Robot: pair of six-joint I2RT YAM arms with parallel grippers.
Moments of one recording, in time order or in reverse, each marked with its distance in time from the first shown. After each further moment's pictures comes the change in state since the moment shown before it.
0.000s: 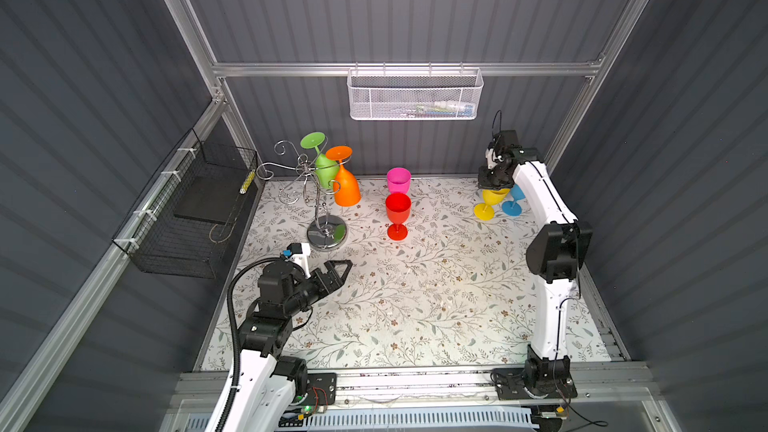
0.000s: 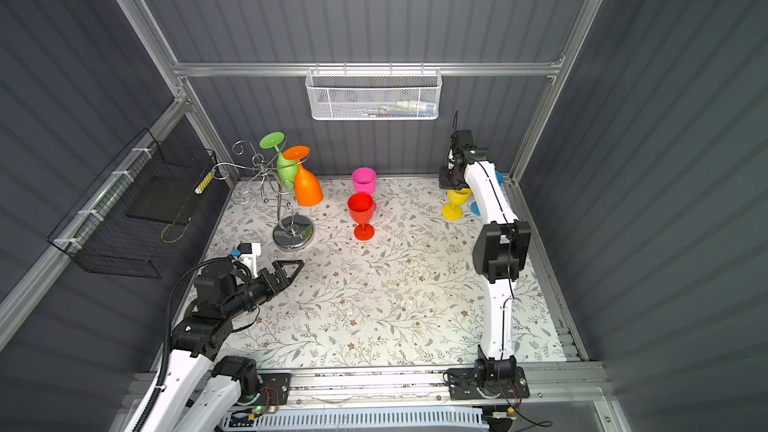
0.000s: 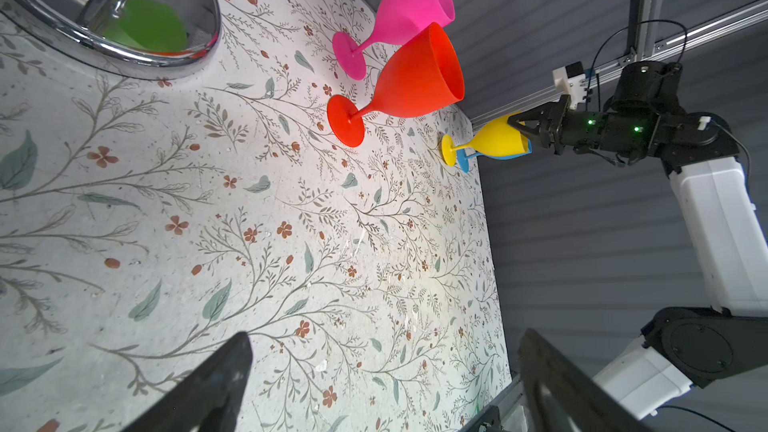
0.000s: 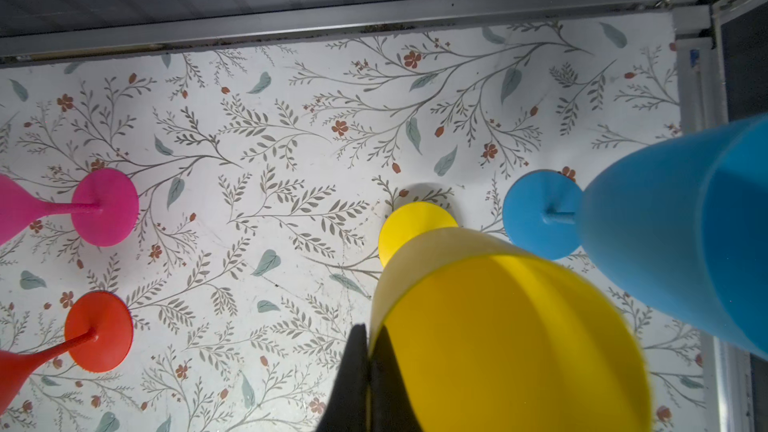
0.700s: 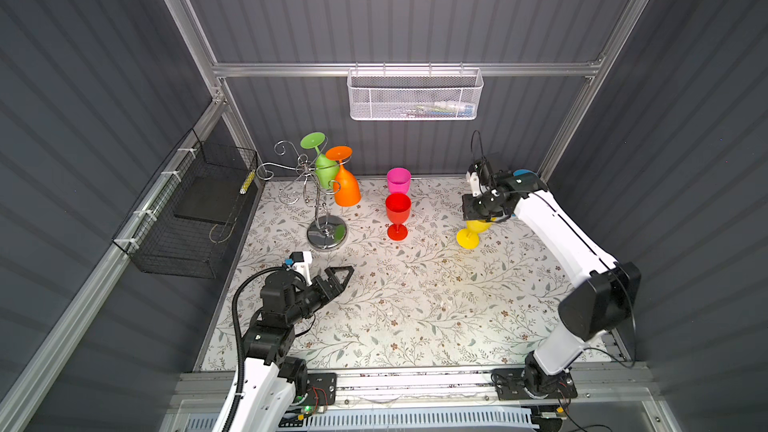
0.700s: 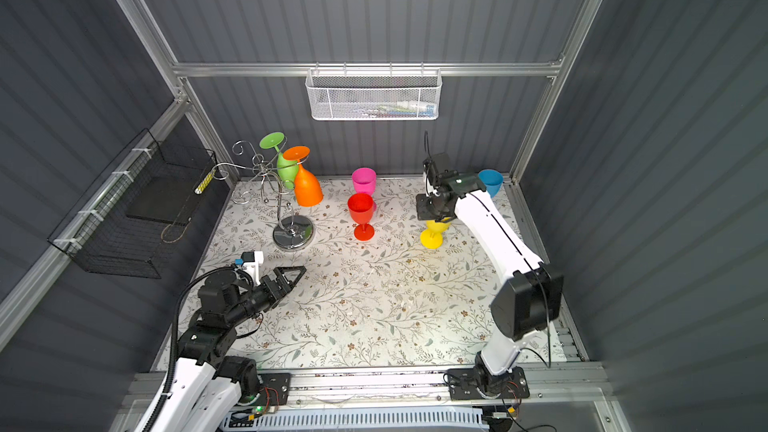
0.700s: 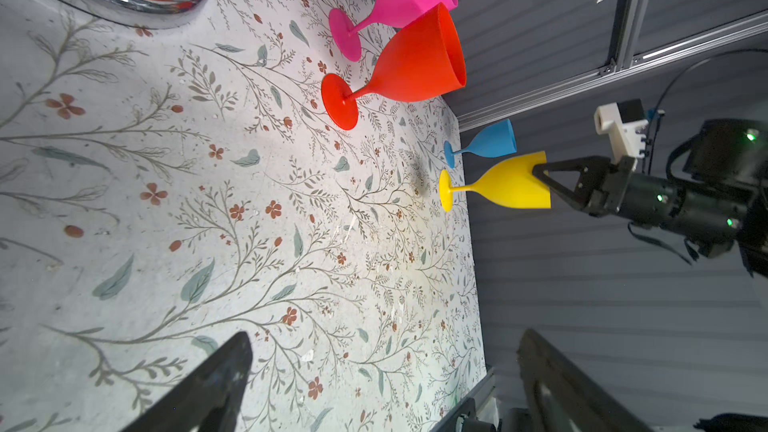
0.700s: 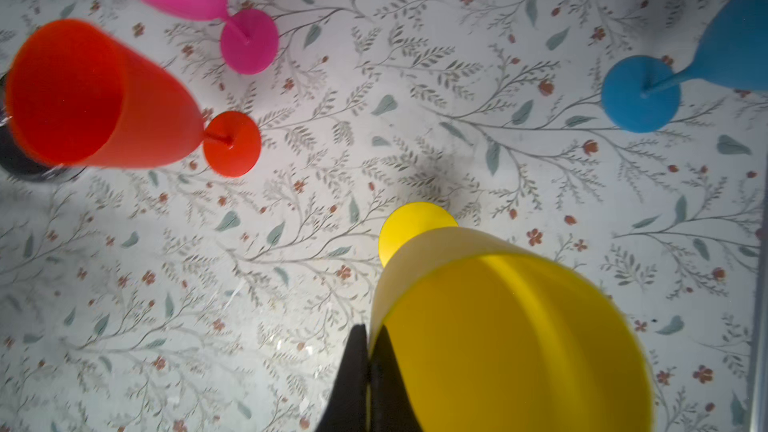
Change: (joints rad) left arm 0.000 -0.085 -0.096 0.036 0.031 -0.072; right arm 0.212 -0.499 -0.540 0.042 0.039 0.088
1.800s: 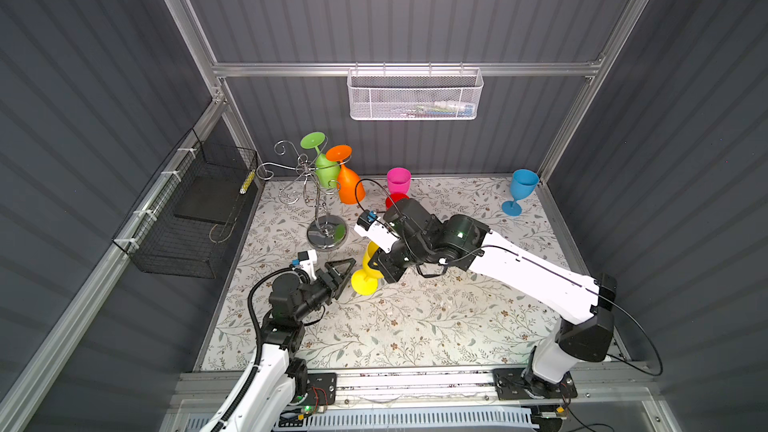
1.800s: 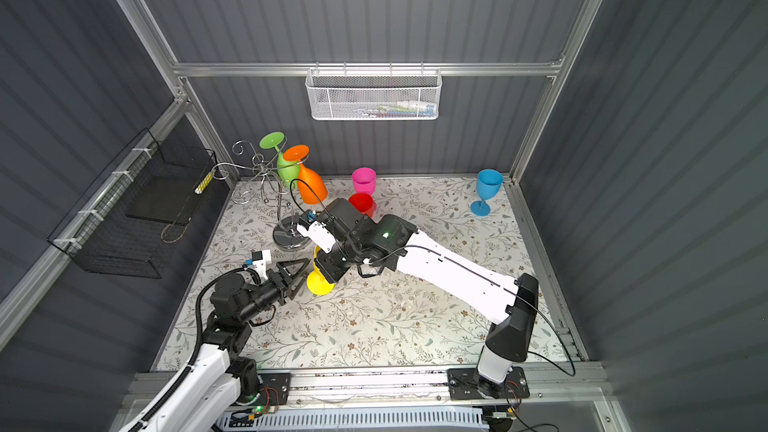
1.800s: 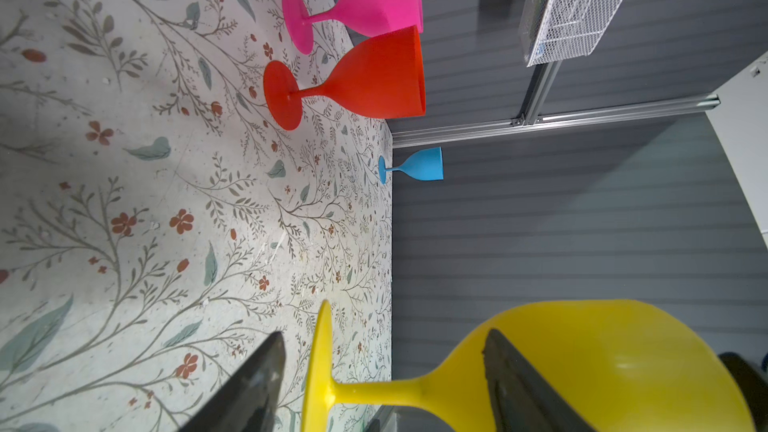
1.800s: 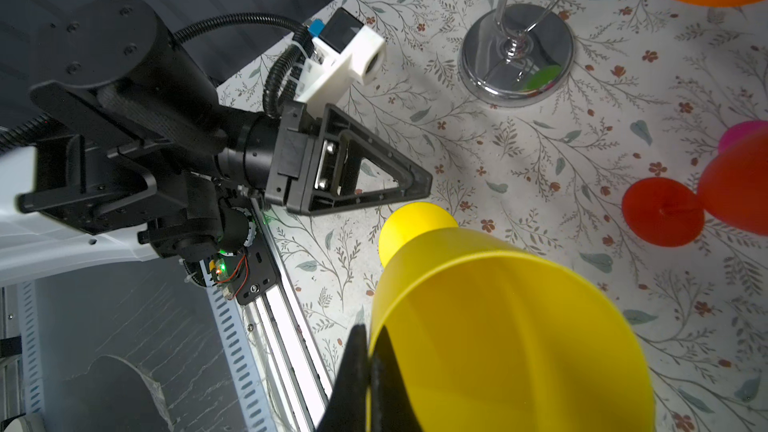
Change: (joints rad) left arm 0.000 0.184 -0.230 0.645 0.102 -0.406; right arm 0.762 -0.093 0.023 0.097 -0.190 -0.058
